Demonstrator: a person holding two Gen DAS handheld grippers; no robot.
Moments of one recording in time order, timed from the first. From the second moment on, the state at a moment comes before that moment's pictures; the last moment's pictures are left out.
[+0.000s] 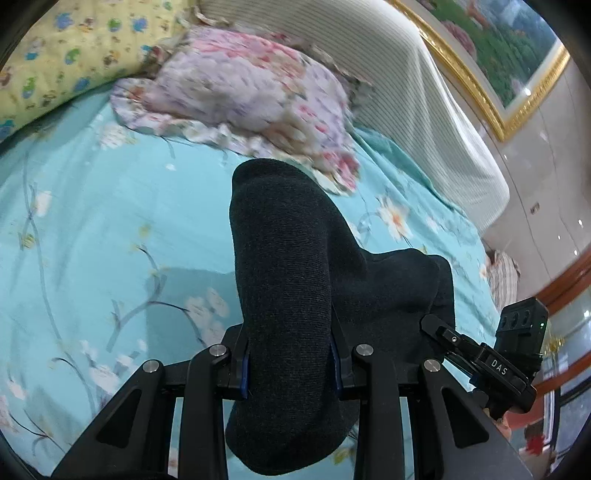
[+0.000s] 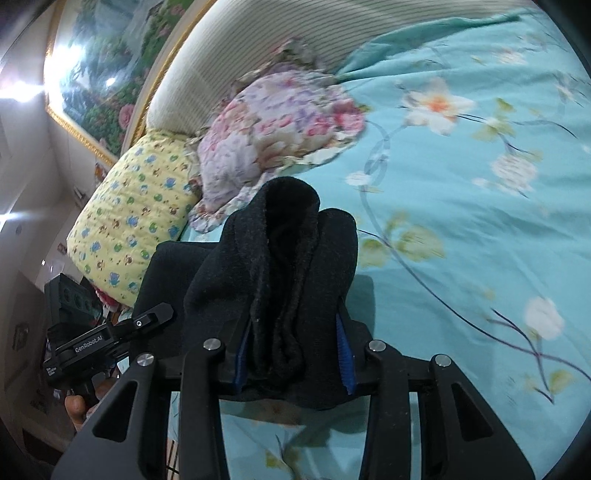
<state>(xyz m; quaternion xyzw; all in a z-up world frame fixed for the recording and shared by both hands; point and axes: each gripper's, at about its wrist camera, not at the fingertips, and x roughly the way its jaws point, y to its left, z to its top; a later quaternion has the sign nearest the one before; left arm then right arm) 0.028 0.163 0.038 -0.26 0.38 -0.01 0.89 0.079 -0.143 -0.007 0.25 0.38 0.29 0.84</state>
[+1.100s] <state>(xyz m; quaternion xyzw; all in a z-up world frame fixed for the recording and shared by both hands) 0.064 0.252 0.026 -0.28 0.37 0.06 0.88 0.170 -0.041 0.000 0.20 0.40 0.34 0.83</state>
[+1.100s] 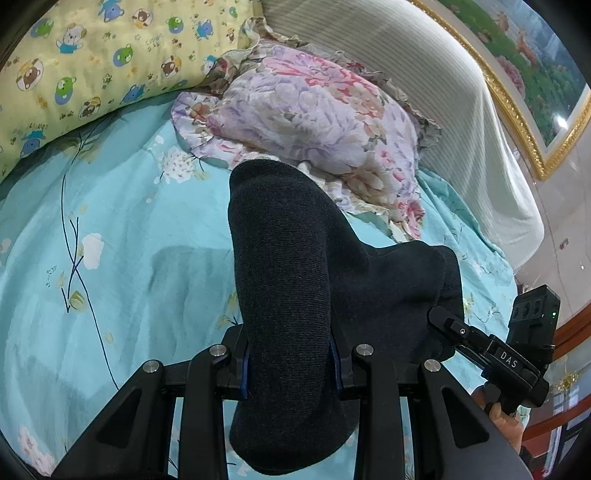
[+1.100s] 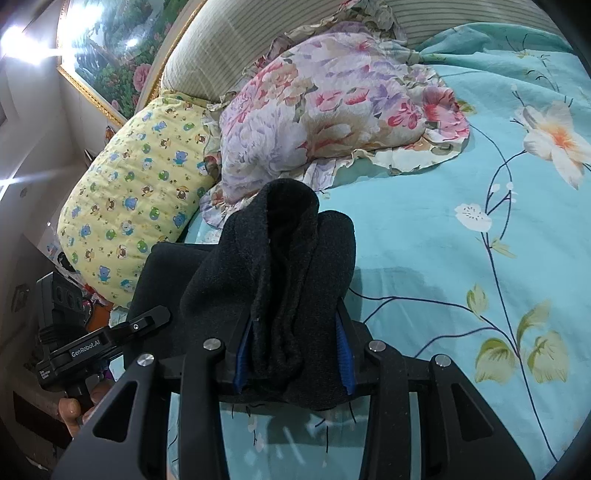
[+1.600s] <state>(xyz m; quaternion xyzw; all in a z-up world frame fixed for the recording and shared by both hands) 0.069 0.269 -0.010 -0.30 0.40 0.08 0.86 0.187 -0.037 -0.023 0.19 0.42 0.32 0.83</state>
